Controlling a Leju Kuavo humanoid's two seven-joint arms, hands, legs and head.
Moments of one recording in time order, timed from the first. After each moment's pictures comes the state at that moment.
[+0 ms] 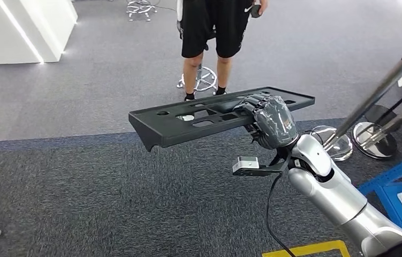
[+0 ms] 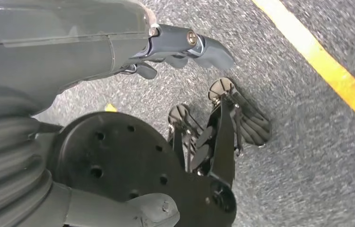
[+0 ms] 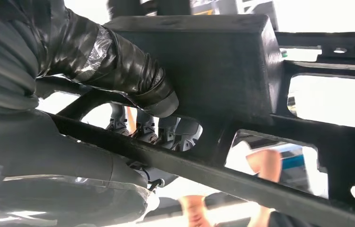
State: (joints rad) left arm -0.08 -0.30 1.45 -0.20 -0.61 -0.01 -0.20; right arm -0.38 -0.49 0.44 -1.70 0.77 -0.44 -0.17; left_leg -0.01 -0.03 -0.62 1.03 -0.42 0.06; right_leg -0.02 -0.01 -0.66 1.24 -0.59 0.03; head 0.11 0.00
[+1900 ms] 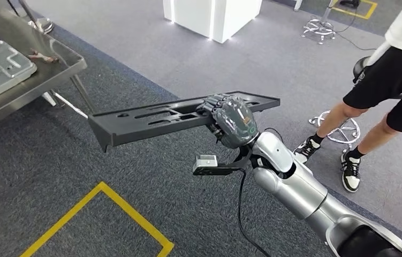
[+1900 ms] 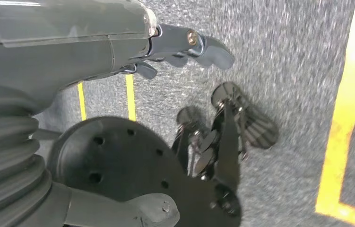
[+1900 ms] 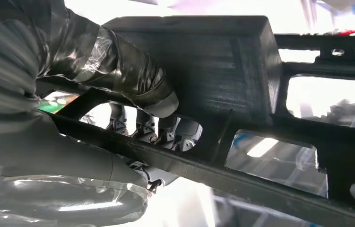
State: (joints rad) left arm -0.07 -0.30 1.45 -0.21 -0.61 -0.02 -0.19; right arm -0.52 -0.31 0.60 -1.60 0.86 -0.39 -0.08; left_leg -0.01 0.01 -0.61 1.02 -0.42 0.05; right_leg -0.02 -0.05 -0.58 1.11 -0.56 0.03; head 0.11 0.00
